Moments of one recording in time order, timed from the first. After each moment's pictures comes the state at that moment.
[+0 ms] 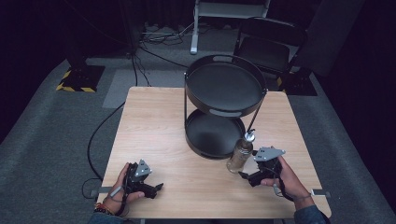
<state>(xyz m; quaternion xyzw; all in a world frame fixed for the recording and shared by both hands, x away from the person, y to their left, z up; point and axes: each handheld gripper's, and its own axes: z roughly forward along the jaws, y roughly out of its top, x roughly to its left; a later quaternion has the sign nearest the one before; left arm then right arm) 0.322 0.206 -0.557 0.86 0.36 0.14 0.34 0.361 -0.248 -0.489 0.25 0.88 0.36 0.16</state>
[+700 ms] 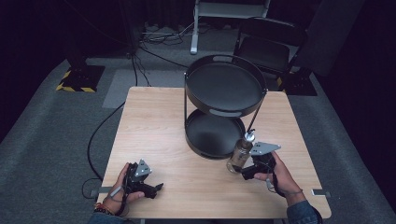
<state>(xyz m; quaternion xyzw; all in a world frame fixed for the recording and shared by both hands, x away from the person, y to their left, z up) 0.322 0.206 -0.557 0.86 0.36 0.14 0.34 0.373 -0.232 -0.488 0.27 0.86 0.40 0.15</state>
